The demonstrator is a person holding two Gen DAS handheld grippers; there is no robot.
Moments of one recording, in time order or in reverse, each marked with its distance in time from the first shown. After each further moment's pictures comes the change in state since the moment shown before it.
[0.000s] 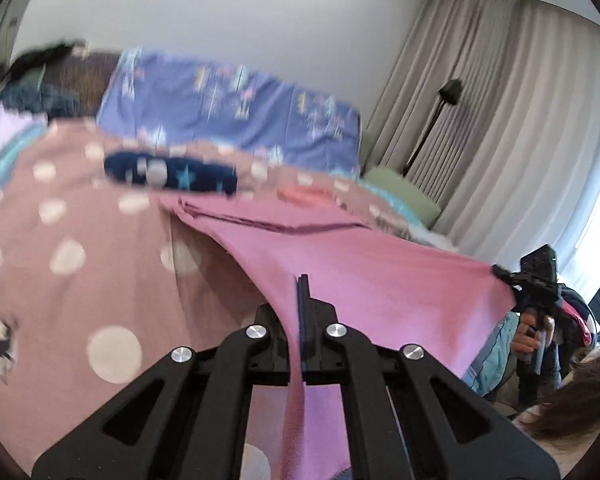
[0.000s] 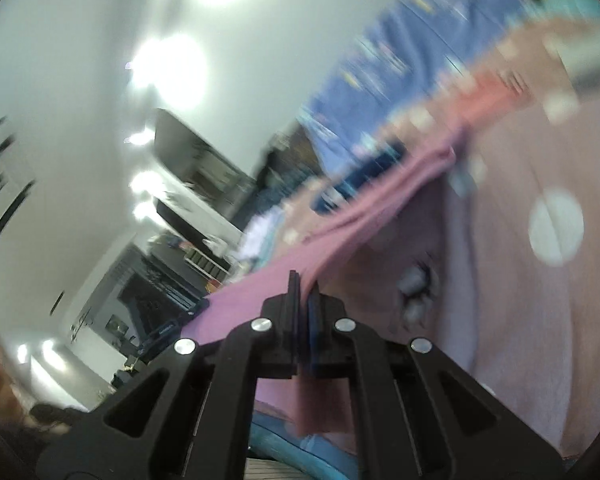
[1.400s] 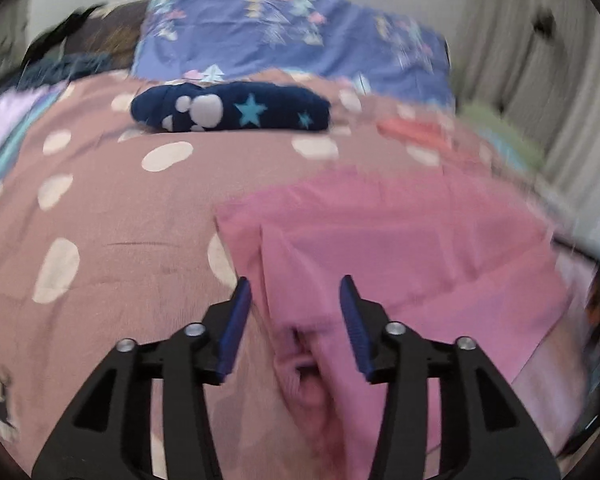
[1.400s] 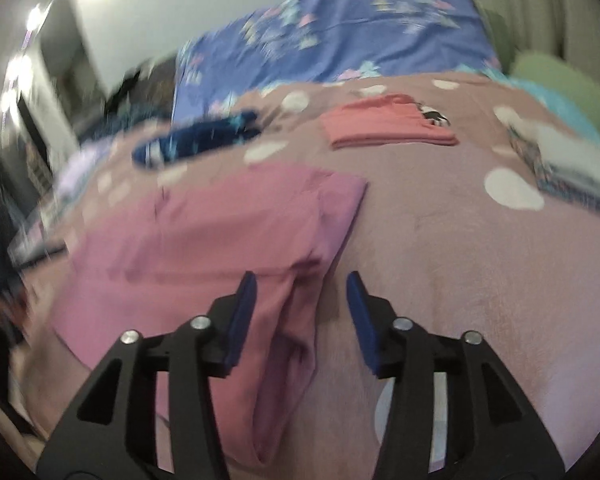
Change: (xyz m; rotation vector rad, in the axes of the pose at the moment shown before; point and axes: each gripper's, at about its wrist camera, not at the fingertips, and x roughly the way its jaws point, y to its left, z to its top) left arm 0.212 0.091 -0.003 0.064 0.303 0.328; right arm 0.145 -0.130 0.044 -0.338 0.247 -0.692
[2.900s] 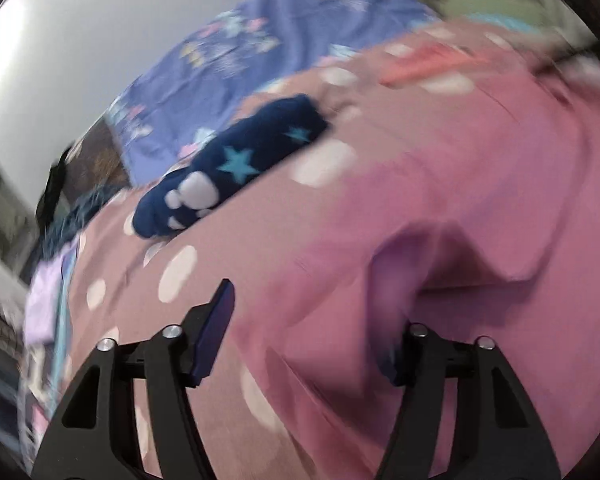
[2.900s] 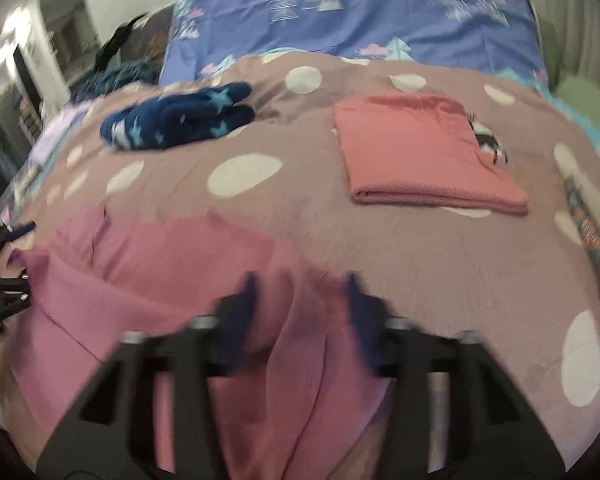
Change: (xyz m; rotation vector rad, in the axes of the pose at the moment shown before) left arm 0.085 -0.035 0.063 0.402 -0.045 0.306; right arm 0.136 -0.012 0.113 -0.023 0.130 0.017
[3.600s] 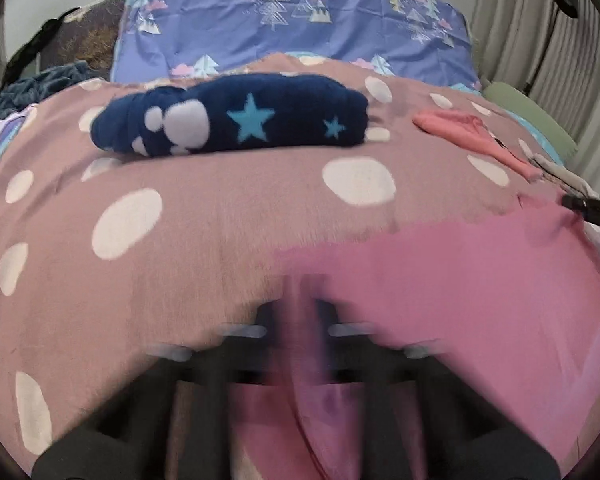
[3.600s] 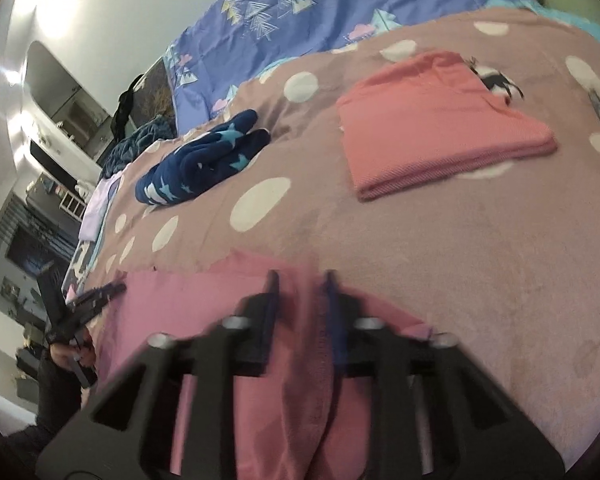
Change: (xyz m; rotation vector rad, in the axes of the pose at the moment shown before) left arm 0.045 0.053 0.004 -0.403 0.078 -0.266; right arm -0.003 -0.032 0.006 0.231 -0.024 0.235
